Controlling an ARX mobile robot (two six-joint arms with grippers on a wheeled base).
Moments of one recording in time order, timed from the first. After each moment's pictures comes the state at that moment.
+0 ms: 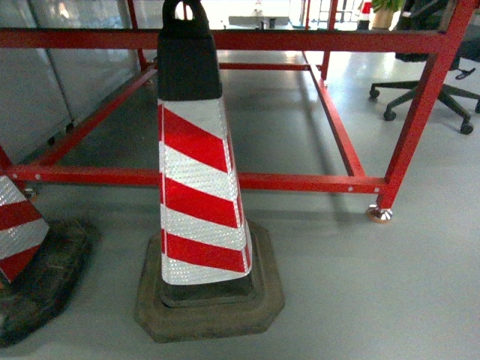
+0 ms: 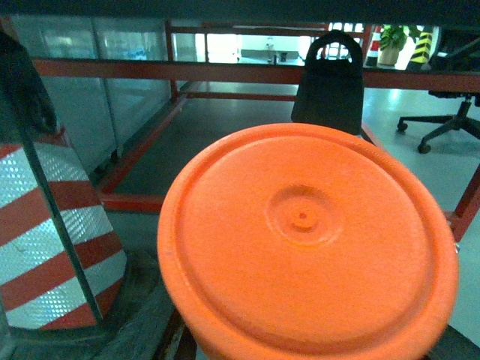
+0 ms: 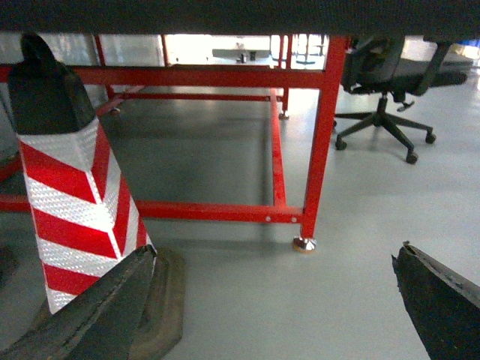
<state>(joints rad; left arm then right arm) 0.00 0.01 0.01 -0.01 0.00 -0.01 0.00 0.00 0.01 0.00 0.00 0.00</state>
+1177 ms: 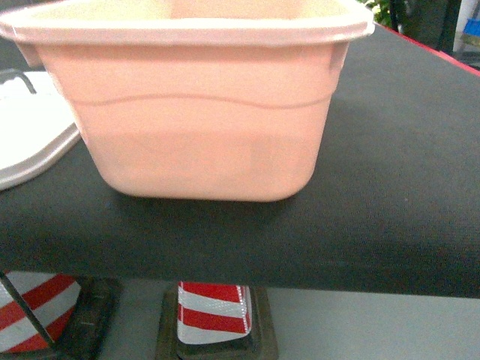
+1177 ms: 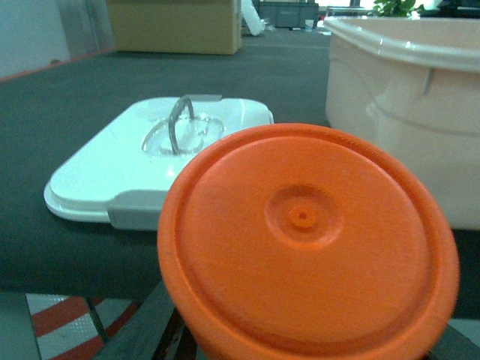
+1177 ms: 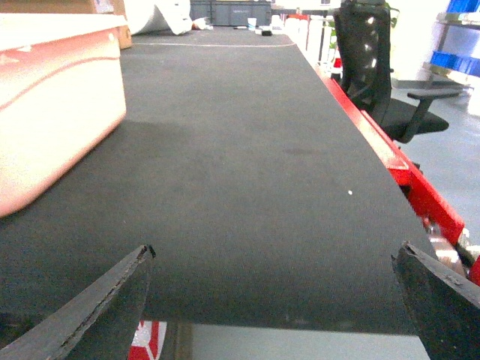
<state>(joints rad) 0.00 0.01 0.01 -0.01 0.00 0.00 0.00 0.00 0.01 0.00 0.00 0.00</state>
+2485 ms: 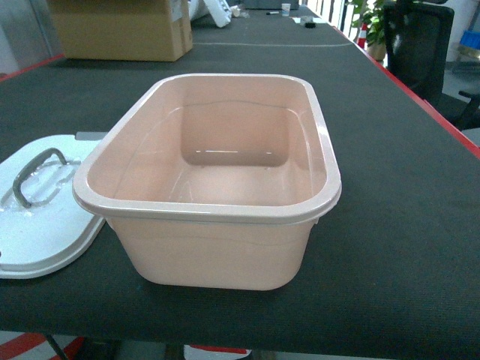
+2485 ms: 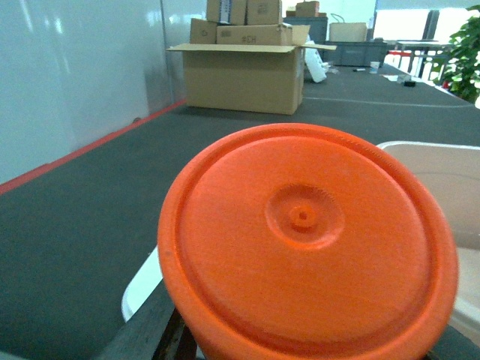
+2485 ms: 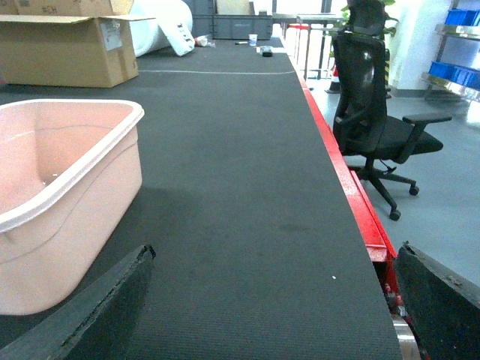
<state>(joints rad) -0.26 0.47 0.02 0.52 -0.45 0.04 0.00 0.00 0.01 -0.01 0.00 0.00</state>
